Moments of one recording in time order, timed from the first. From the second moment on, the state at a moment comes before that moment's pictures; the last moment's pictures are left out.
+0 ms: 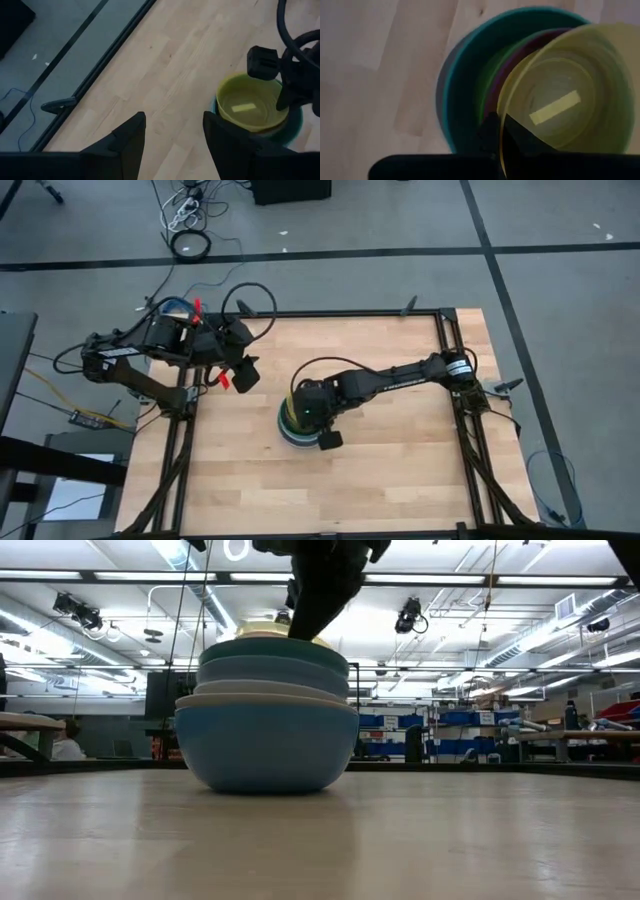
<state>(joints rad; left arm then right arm) -0.08 1.30 1.71 -1.41 -0.49 -0.50 0.15 2.08 1.92 -0.95 0.00 -0.11</state>
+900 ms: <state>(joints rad) -0.08 1.30 1.71 -1.42 -0.49 -0.49 0.19 2.08 1.92 -0.94 -0.05 -0.10</state>
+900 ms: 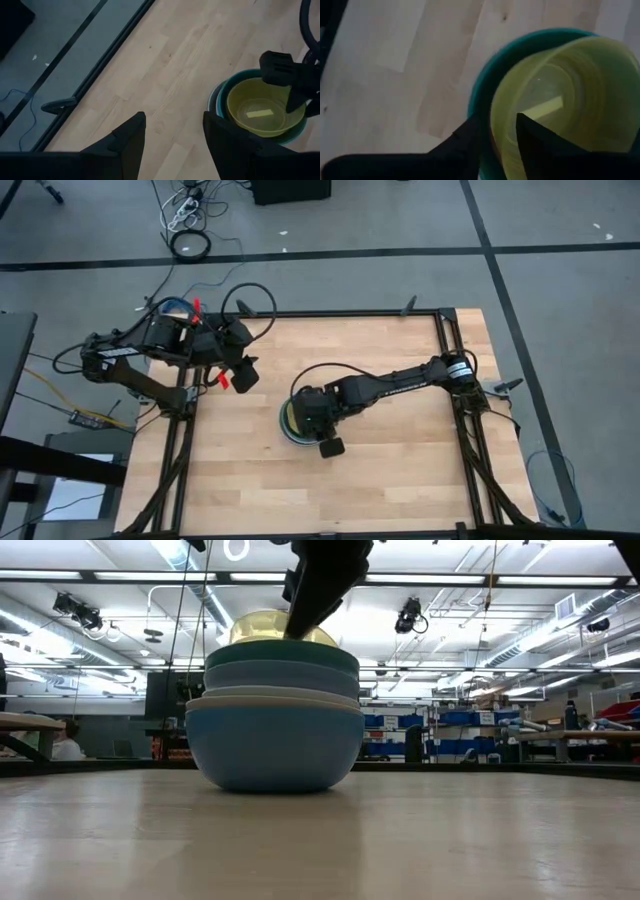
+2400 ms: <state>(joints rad) -0.08 1.28 1.70 -1.42 -0.52 -0.48 0.14 2.07 1.92 -0.89 0.06 -0.12</state>
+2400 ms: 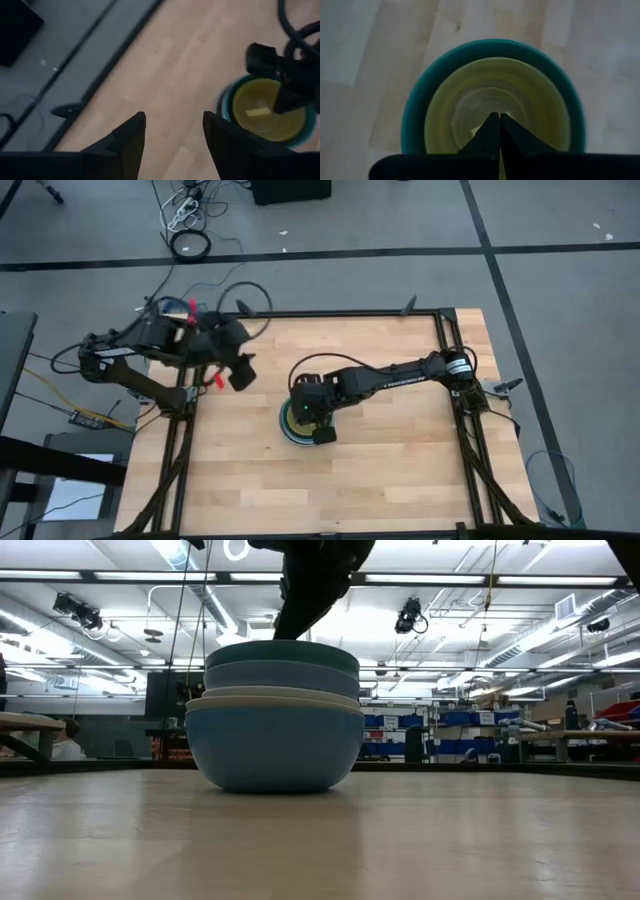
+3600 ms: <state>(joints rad) -0.35 0.48 0.98 -0.71 -0.74 -0.29 0.07 0.55 0.69 -0.26 0.37 0.00</state>
